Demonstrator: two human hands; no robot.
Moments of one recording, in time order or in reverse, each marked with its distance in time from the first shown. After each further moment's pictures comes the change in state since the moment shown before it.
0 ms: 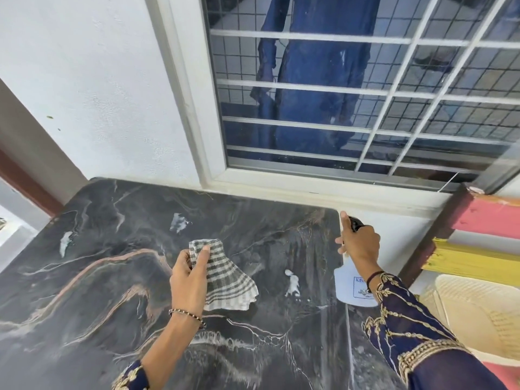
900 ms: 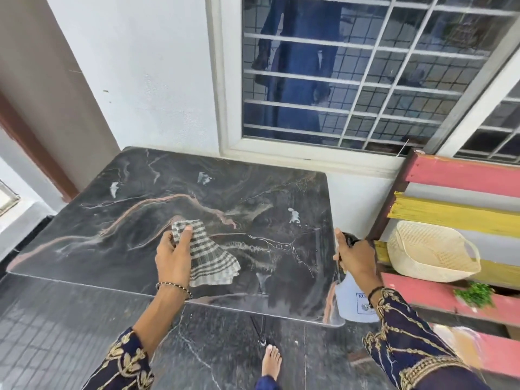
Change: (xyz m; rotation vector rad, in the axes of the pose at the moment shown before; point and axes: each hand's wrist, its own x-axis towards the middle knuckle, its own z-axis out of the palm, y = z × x) left_hand -0.128 -0.044 -0.185 -0.077 0.057 0.009; right_hand -0.246 0.109 -0.056 -0.079 -0.009 -0.068
